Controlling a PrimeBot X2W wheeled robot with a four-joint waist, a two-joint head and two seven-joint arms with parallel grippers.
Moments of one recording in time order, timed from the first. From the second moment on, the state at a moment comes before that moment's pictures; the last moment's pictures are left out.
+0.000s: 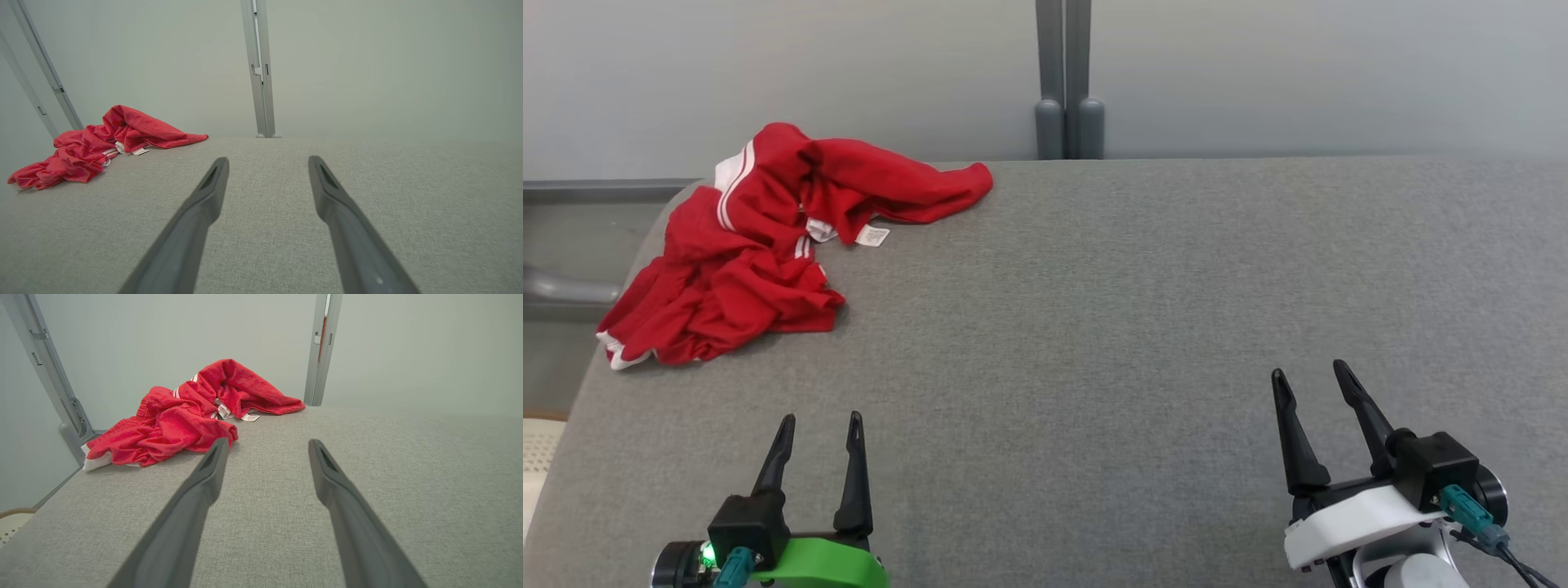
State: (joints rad) left arm 0.02 0.05 -0.08 0.22 -0.15 -0.03 -0.26; right arm 0.00 -0.05 0.08 0.13 0.14 0.13 -0.26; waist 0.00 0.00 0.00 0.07
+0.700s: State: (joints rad) left arm 0.04 0.05 -0.06 0.22 -0.12 -0.04 -0.26; right arm 0.00 -0.05 0.13 0.13 0.17 0.13 -0.26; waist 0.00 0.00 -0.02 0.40
